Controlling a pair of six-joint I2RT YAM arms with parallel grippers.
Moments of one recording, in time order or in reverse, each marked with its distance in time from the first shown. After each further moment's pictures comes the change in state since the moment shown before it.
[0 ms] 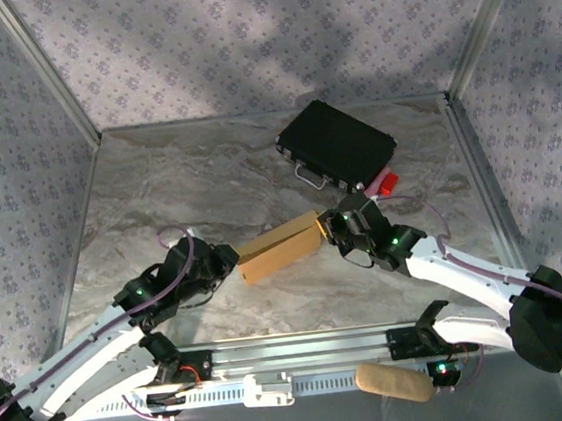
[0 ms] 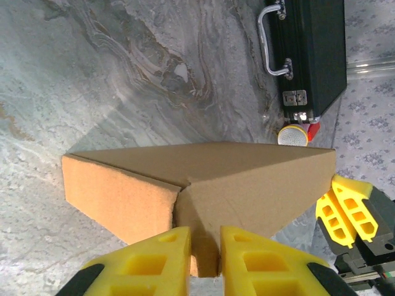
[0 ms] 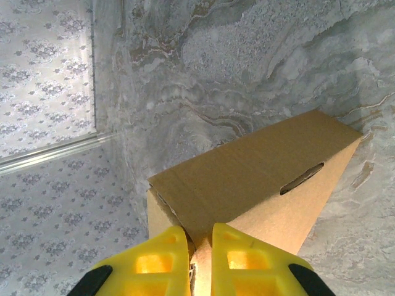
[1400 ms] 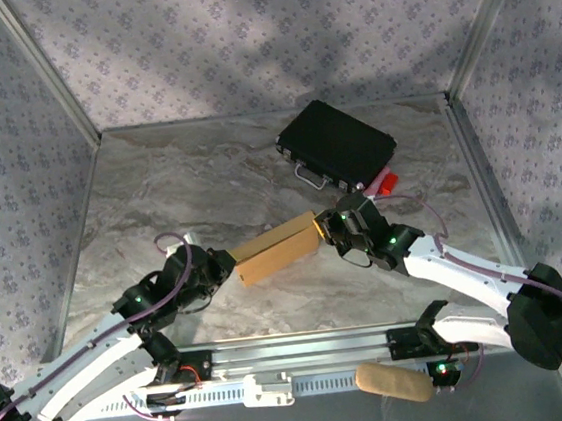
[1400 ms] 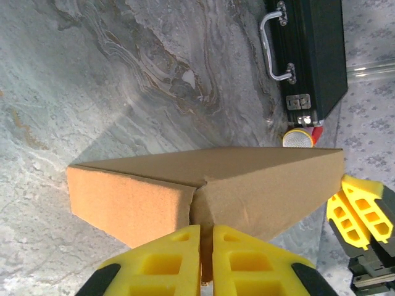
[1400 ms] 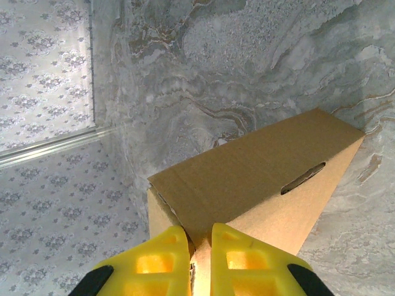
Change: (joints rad) left arm -0.011 -0.026 -0.063 0.016 -0.039 0.025; right arm 0.008 0.018 0.011 0.007 -0.012 0.000
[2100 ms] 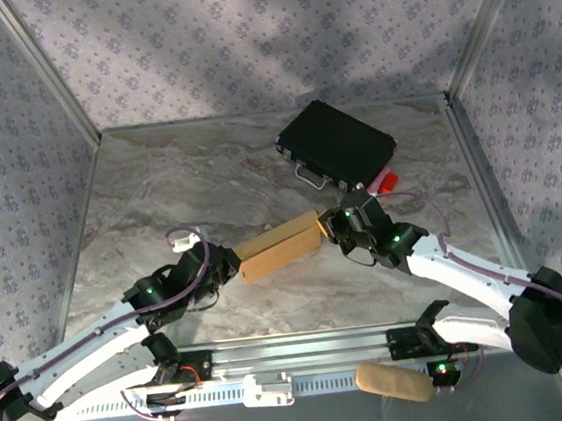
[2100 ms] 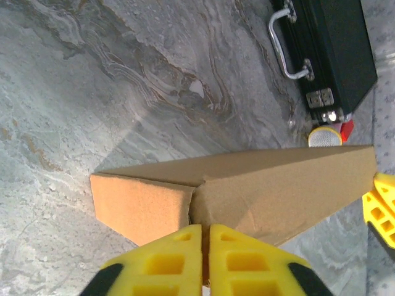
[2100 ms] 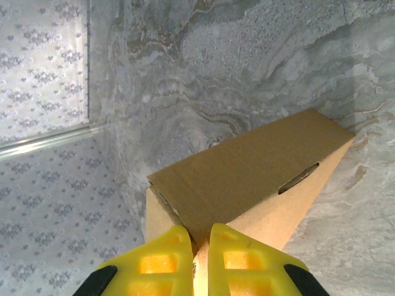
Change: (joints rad) left arm -0.099 0.104 0.069 -0.028 -0.122 0.074; right arm -0.040 -0.032 0.001 -0.045 -0.040 -0.084
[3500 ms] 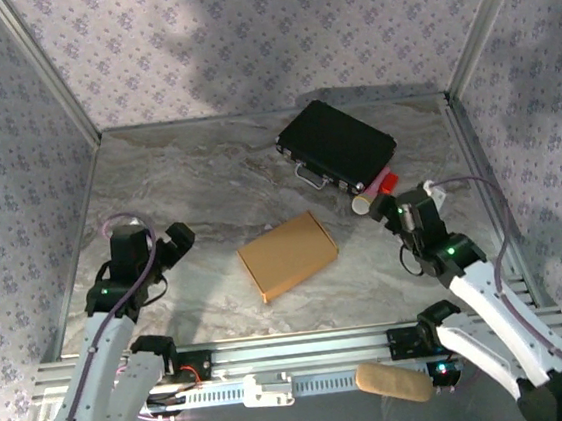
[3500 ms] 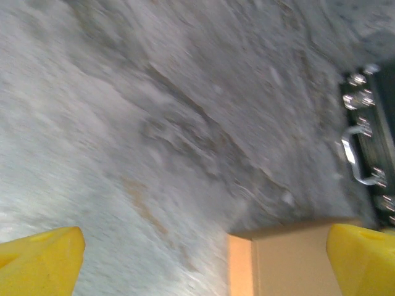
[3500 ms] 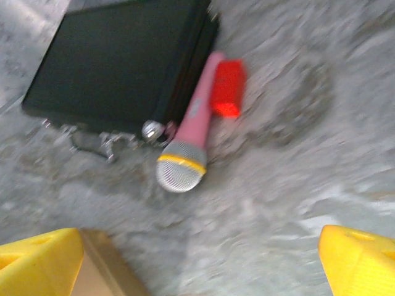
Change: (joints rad) left arm 0.789 -0.131 0.011 -0.130 0.274 0.490; right arm -0.290 -0.380 -0.011 -0.417 0.391 -0.750
